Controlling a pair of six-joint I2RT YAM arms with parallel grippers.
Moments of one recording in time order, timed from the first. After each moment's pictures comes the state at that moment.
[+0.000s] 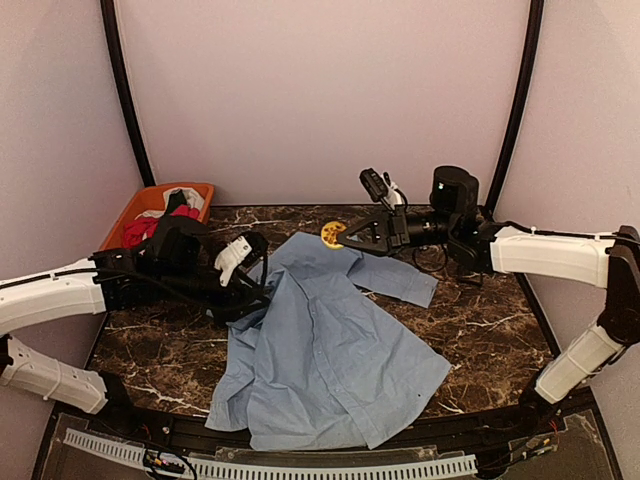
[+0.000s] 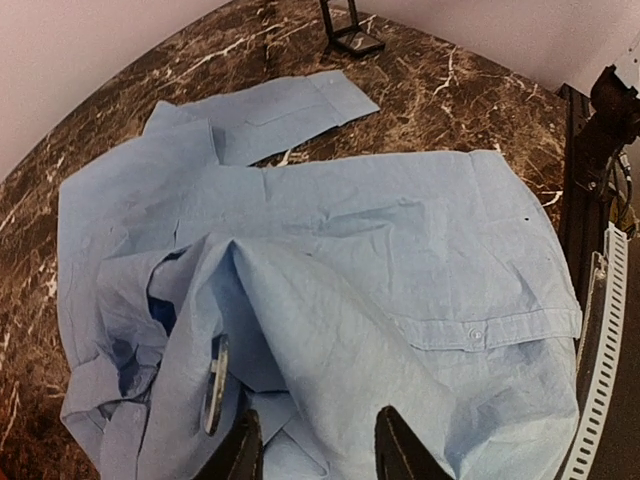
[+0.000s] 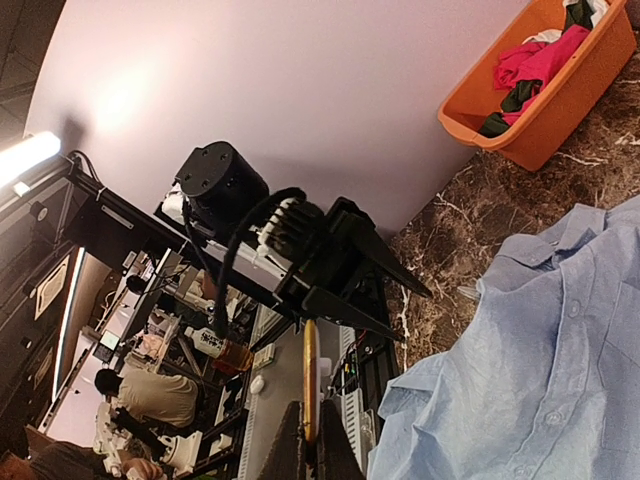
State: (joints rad) left arm -0.85 1.10 0.87 -0.39 0.14 0.06; right arm 0.68 1.50 1.04 0.39 -1.03 0.85
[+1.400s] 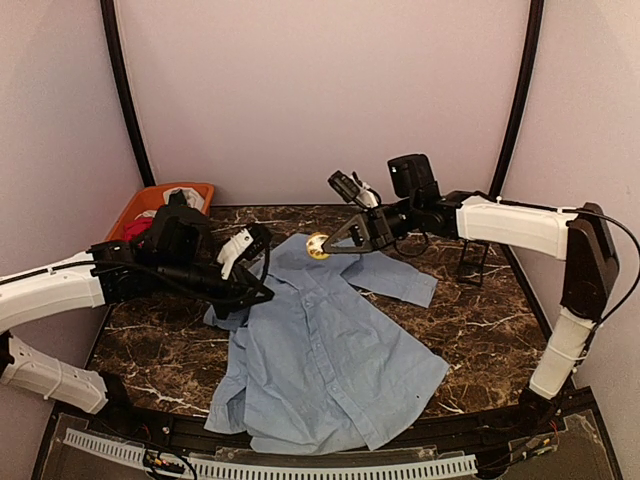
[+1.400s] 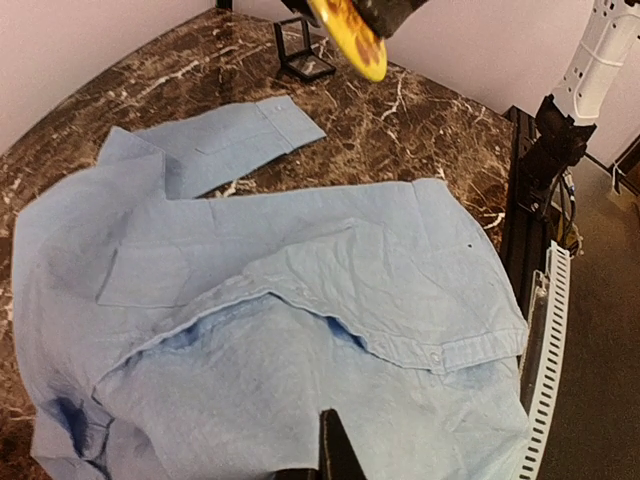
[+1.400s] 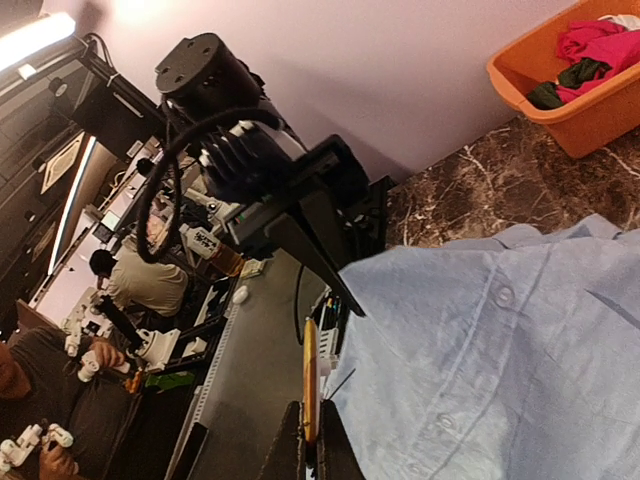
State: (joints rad) left arm -0.85 1.16 0.92 -0.40 0.30 0.00; right arm 0.67 1.76 1.39 -0.10 -1.32 0.32
